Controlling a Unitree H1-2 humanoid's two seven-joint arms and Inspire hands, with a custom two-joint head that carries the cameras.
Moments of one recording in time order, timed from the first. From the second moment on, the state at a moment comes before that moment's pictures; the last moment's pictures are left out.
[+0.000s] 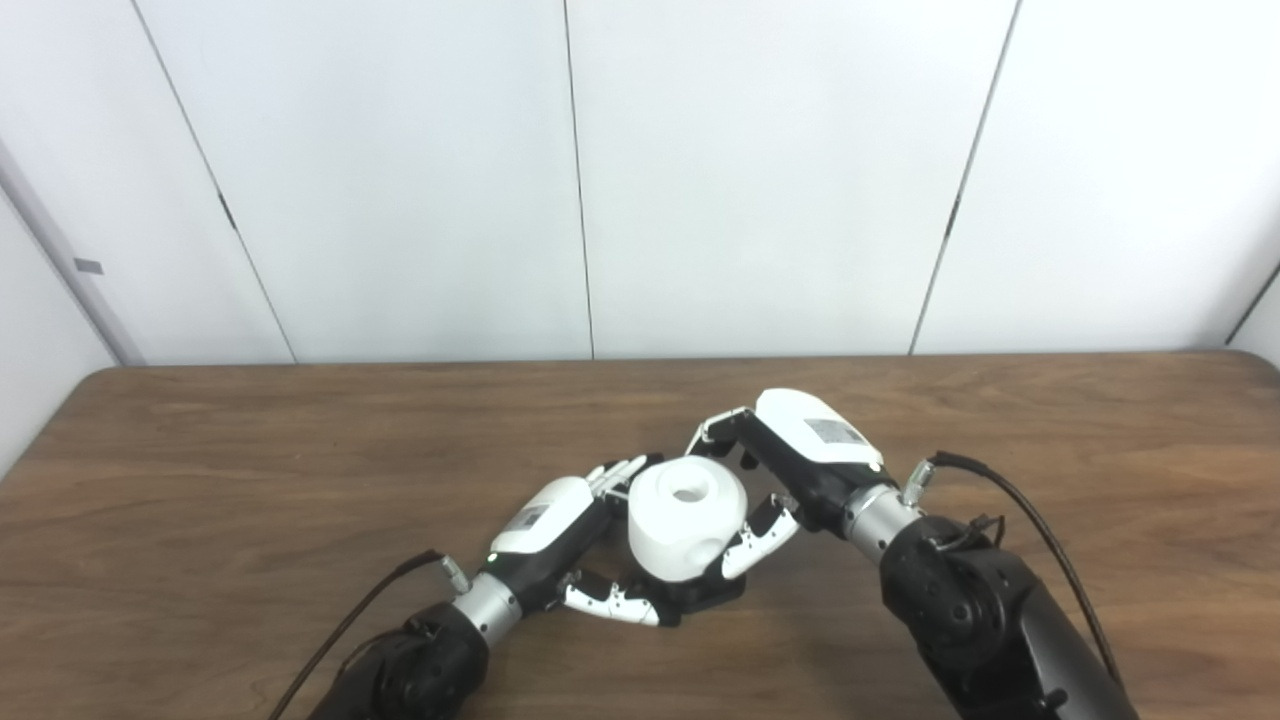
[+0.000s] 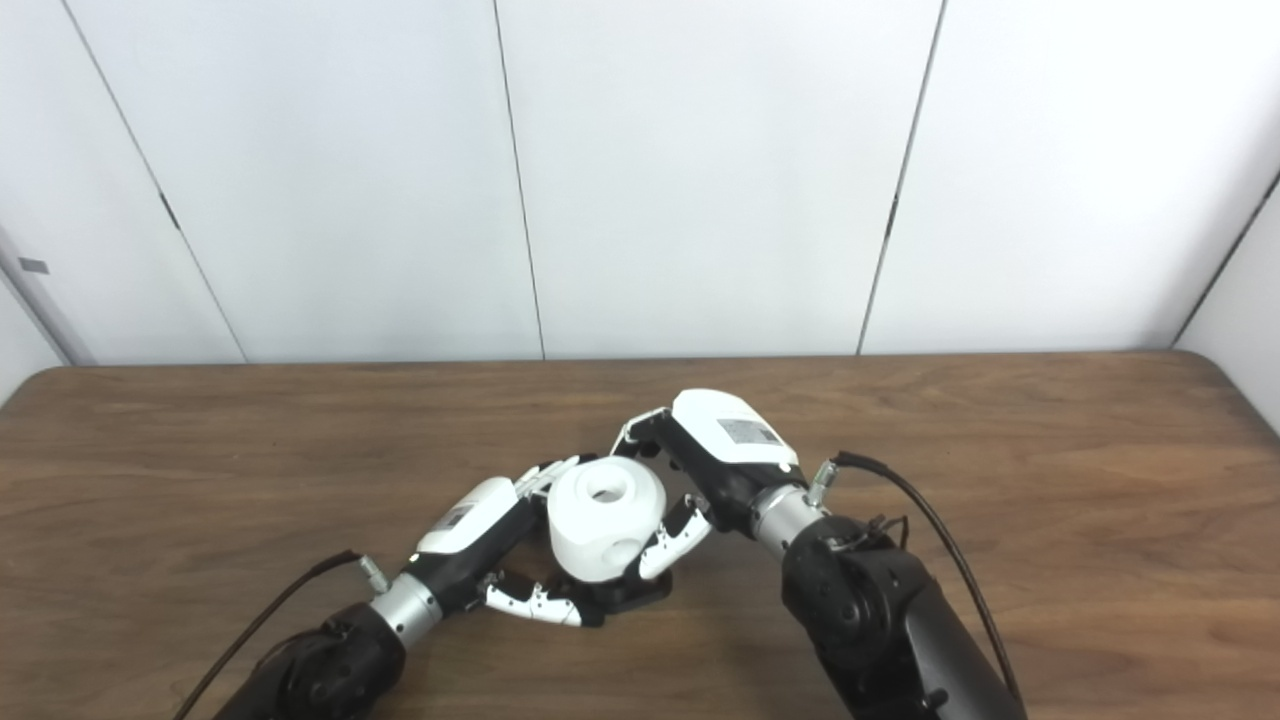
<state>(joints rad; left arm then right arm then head) -0.38 0.29 -0.44 0.35 0.49 -0.28 -0.09 -0.43 -0.27 0.39 -0.24 -0.77 0.32 0.44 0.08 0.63</state>
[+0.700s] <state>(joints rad) -0.38 0.29 -0.44 0.34 0.49 -0.28 -0.09 -0.42 -0.34 0.39 -0.27 -0.77 0.30 0.47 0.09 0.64</state>
